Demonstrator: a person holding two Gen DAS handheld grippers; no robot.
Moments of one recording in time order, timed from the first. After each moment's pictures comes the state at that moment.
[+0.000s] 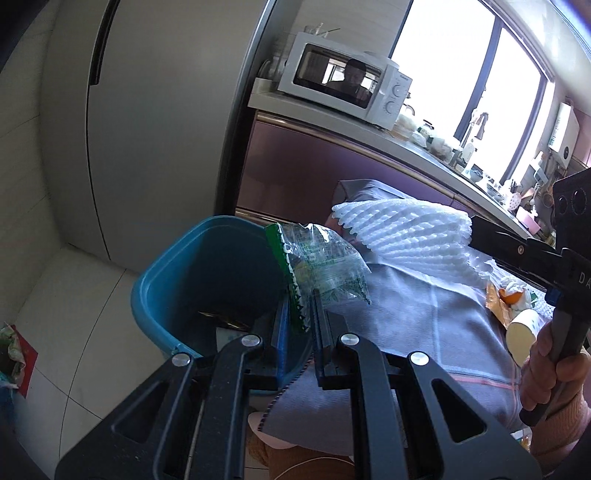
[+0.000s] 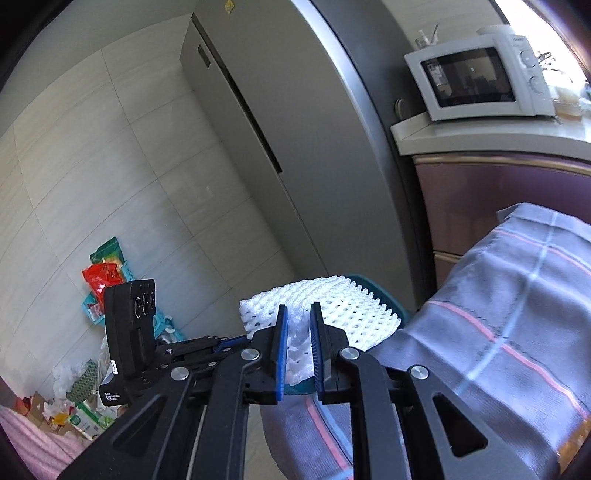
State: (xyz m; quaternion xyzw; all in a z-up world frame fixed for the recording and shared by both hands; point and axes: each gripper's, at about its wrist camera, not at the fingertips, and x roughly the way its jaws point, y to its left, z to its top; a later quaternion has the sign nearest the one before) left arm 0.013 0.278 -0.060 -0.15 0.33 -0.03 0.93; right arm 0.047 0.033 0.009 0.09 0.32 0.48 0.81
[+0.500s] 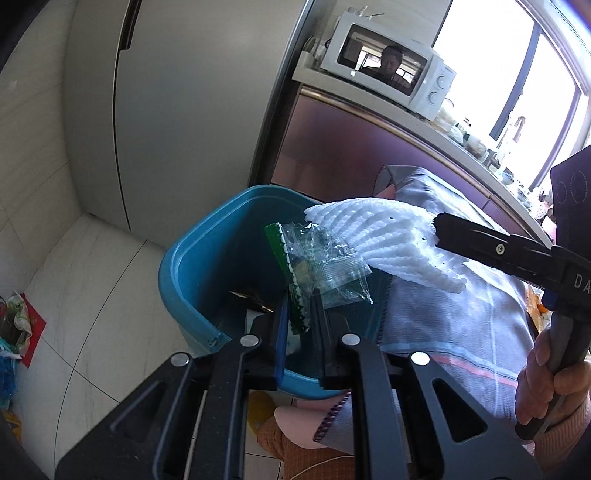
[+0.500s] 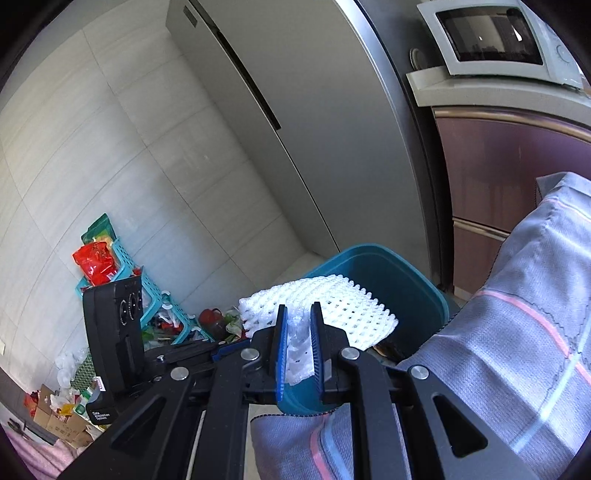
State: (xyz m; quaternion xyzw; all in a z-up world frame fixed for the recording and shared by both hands) left arm 0.032 0.309 -0.101 -0.17 0.37 0.02 0.91; right arm 0.071 0.103 -0.029 0.06 0.39 0.48 0.79
